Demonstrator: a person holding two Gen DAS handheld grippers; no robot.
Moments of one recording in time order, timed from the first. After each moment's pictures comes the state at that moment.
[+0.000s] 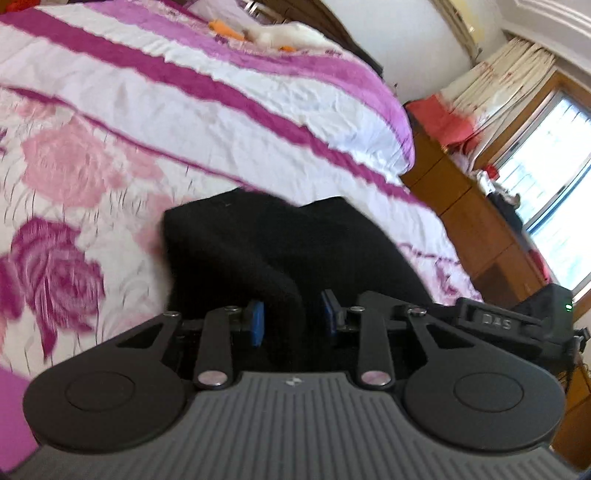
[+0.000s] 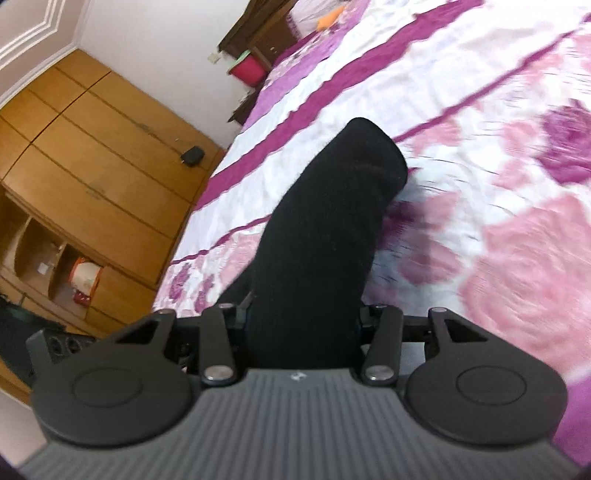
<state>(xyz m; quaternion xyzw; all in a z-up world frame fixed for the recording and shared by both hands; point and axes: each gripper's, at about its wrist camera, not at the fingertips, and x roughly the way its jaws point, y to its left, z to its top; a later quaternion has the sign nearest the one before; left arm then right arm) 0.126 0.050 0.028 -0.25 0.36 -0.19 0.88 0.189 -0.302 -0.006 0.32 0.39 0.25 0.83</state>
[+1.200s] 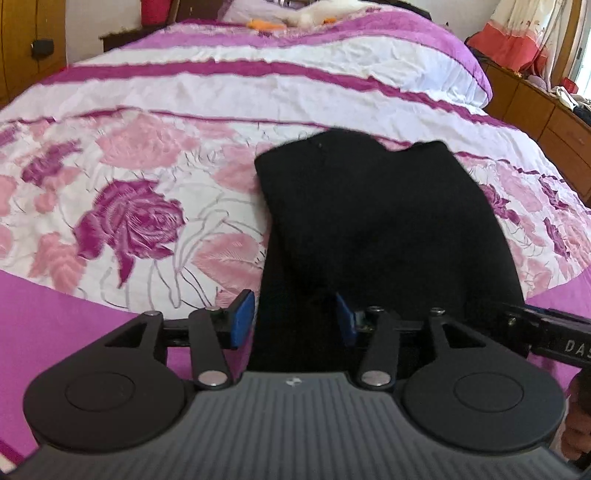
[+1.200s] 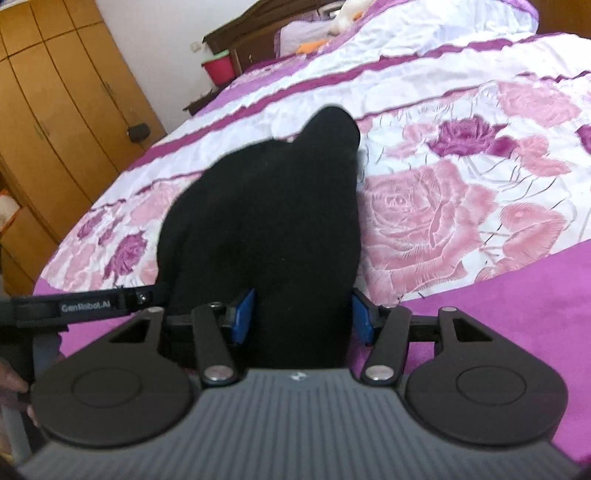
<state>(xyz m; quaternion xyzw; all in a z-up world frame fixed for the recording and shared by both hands) 0.080 0.013 -0.009 -0.06 0.39 -0.06 0.92 0.106 -0.306 -0.041 0.15 0.34 0.17 0.91</state>
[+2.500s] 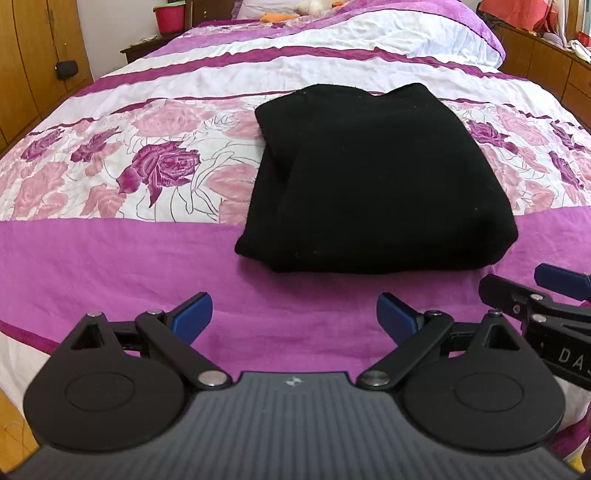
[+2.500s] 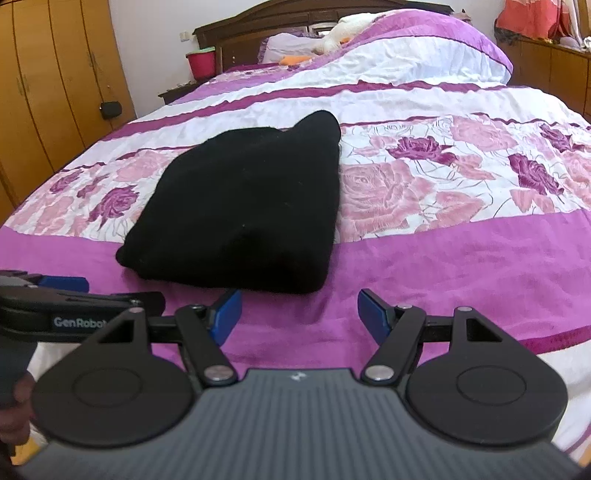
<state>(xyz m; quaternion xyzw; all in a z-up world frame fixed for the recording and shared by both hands) 0.004 -0.031 -0.015 0.01 0.42 0.00 0.91 0.028 -0.286 -0.039 0.05 0.33 0.10 0.94</state>
